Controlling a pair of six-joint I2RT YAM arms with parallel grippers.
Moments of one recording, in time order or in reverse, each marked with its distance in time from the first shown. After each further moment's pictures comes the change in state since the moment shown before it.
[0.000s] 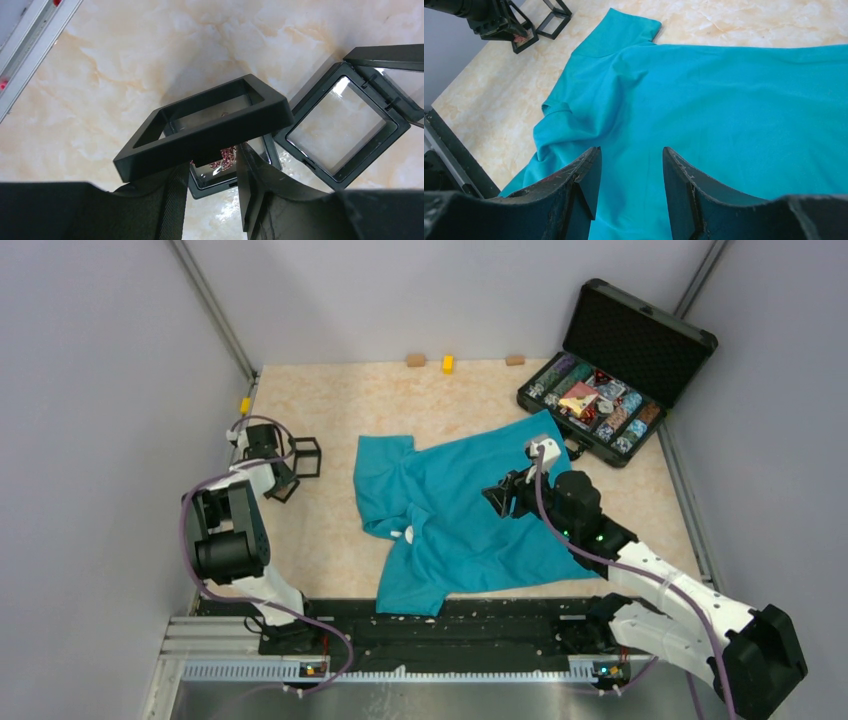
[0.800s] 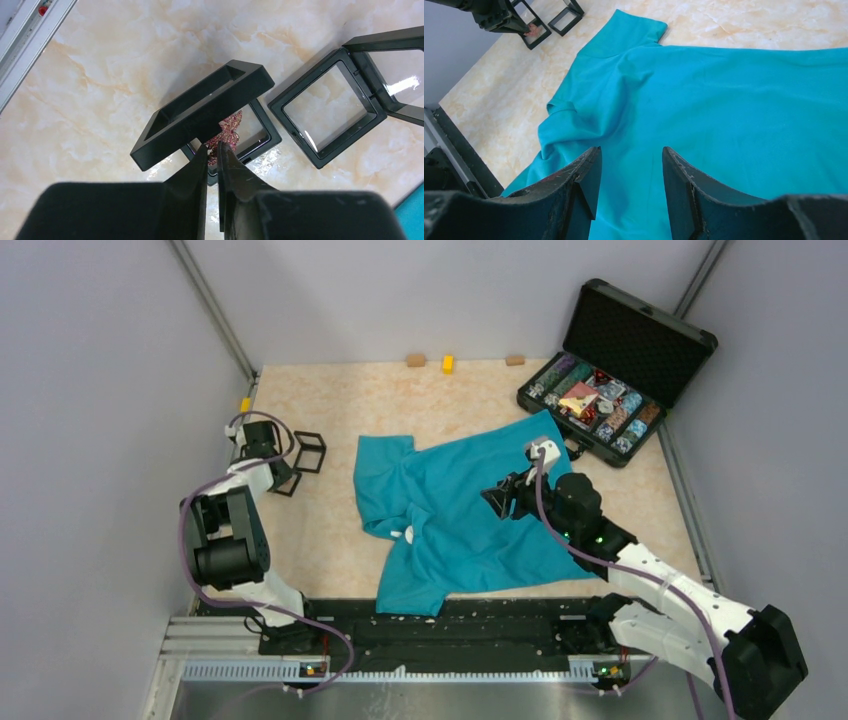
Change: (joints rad) left arm 0.001 -0.026 0.019 -0.006 0.058 -0.005; right arm 0.000 -0.005 -0.021 0.034 -0.020 0.002
